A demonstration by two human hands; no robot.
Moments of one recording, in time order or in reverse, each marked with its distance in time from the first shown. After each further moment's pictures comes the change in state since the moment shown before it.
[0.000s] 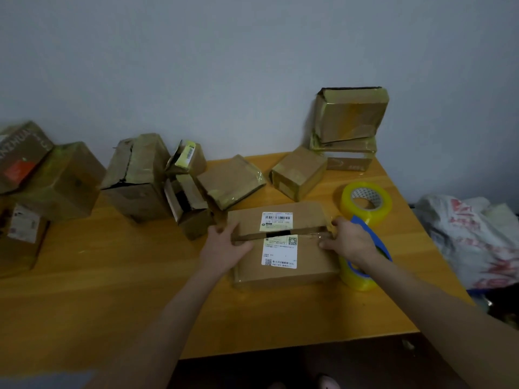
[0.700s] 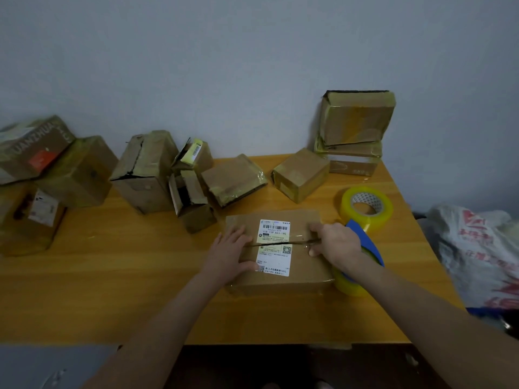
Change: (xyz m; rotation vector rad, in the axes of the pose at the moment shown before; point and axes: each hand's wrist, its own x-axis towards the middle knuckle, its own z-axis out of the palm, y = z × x) left_hand -0.027 0.015 0.016 0.417 -0.101 0.303; right_hand 0.007 -0.005 -0.003 -0.293 -0.066 -0.274
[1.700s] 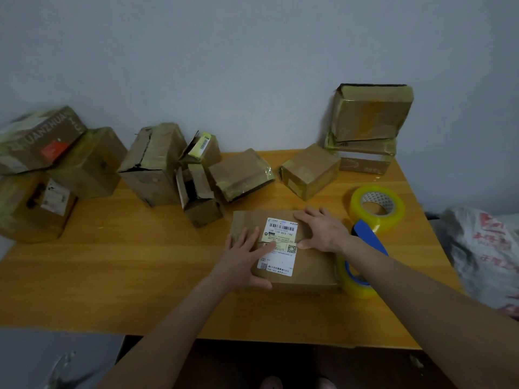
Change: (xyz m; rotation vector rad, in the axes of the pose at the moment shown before) left_hand -0.009 0.011 0.013 0.150 -0.158 0.138; right_hand 0.031 -0.017 -0.002 0.011 -0.188 -0.241
